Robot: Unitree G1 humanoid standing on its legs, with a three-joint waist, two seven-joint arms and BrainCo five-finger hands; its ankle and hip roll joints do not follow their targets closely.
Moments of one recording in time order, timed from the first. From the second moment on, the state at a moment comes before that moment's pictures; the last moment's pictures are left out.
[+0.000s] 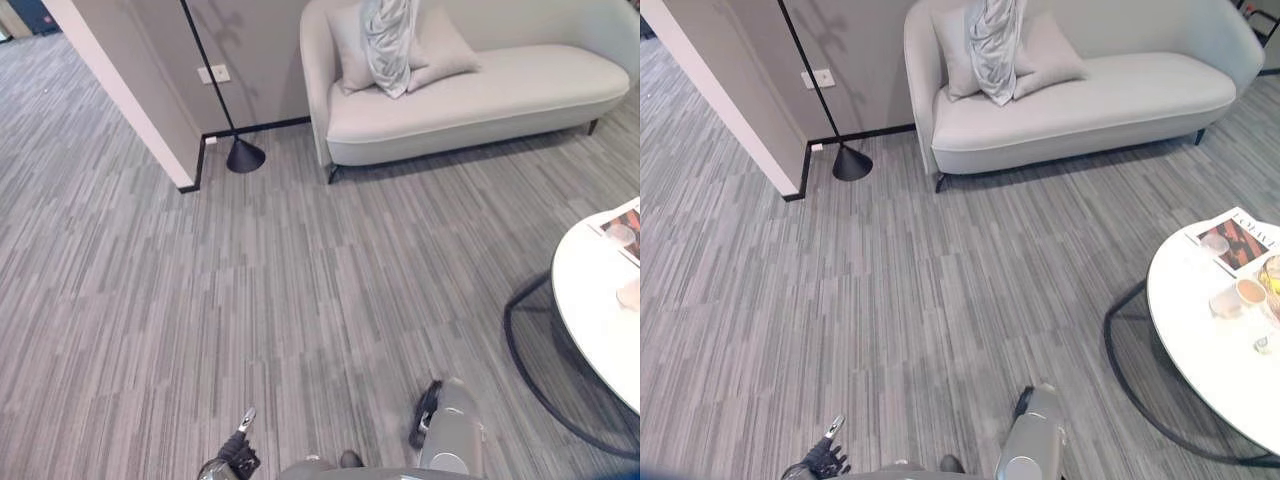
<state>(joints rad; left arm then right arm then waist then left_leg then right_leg) -0.07 0.20 0.06 1.39 -0.76 -0.07 -0.08 0.02 -0.24 0.02 1.45 0.64 0.03 0.10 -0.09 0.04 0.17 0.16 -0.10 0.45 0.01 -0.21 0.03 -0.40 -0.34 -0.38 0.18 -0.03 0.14</state>
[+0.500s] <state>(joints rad) -0.05 0.18 0.01 1.23 -0.76 -0.12 -0.06 -0.03 -0.27 0.02 1.40 0.59 0.00 0.09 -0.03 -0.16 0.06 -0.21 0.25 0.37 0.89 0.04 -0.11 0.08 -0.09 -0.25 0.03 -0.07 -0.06</state>
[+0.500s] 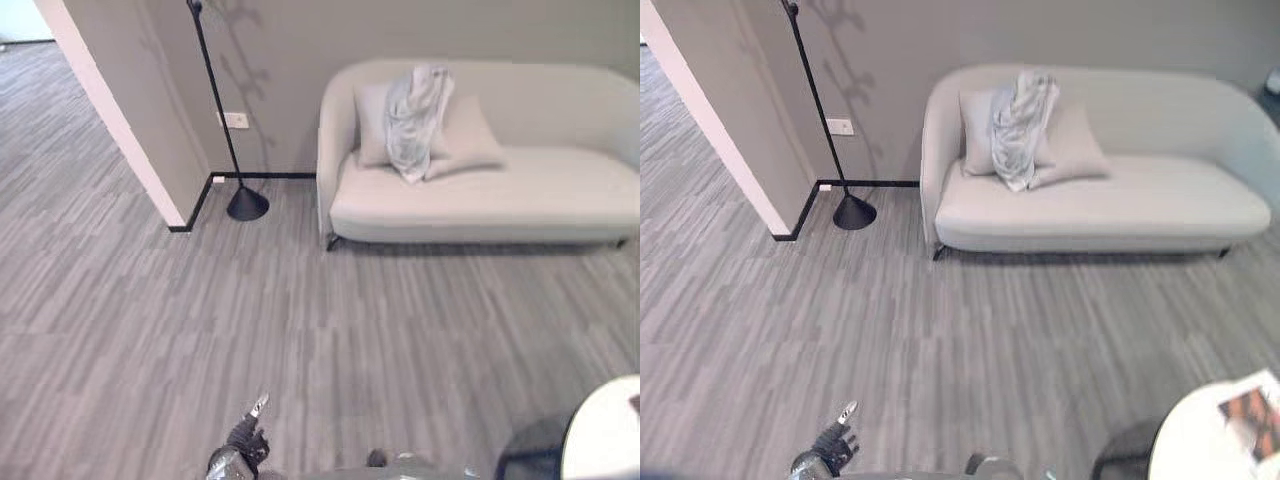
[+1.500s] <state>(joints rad) 0.05 0.18 0.12 1.17 -0.76 -0.11 0.08 0.13 -0.31 0.06 0.56 -0.12 0.10 -0.19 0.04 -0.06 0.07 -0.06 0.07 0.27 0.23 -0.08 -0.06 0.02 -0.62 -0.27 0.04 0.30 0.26</state>
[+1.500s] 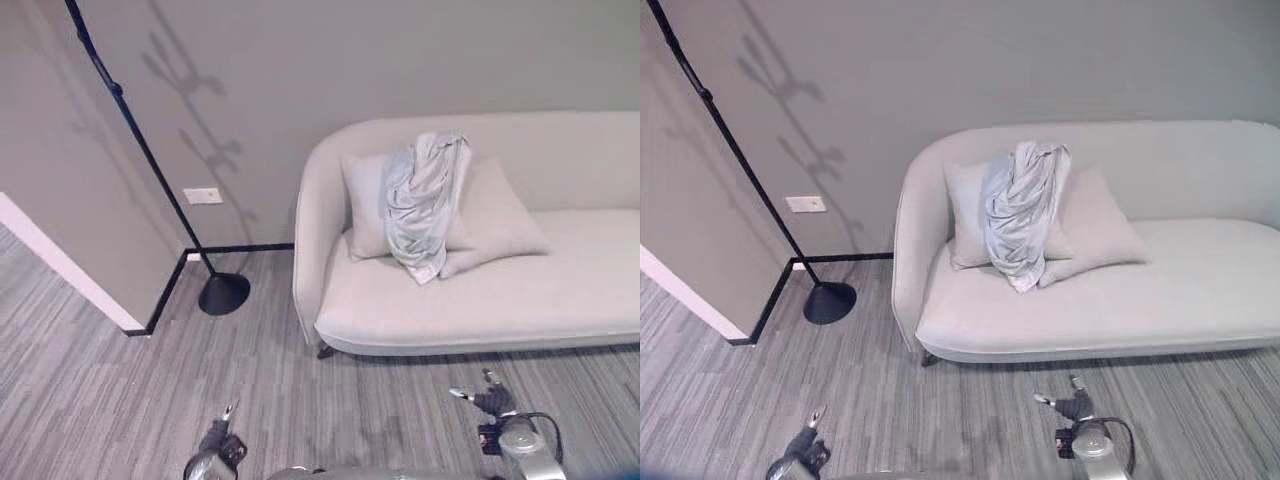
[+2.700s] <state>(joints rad) 0.01 0.18 0.06 1.23 -0.57 -0.14 0.07 -0.19 -0.54 0.34 0.35 -0.46 -0.03 -0.30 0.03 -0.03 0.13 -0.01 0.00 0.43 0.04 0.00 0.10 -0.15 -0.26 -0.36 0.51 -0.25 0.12</state>
